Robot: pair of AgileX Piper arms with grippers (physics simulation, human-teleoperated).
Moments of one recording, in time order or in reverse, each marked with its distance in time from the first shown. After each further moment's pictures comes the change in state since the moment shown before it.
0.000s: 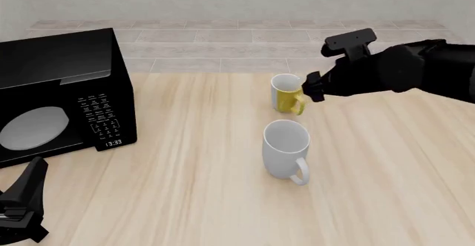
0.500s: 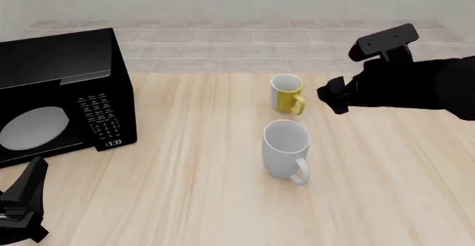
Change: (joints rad) left arm 0.000 0.000 0.000 0.000 0.000; right arm 0.041 -0.321 0.180 0.054 -0.025
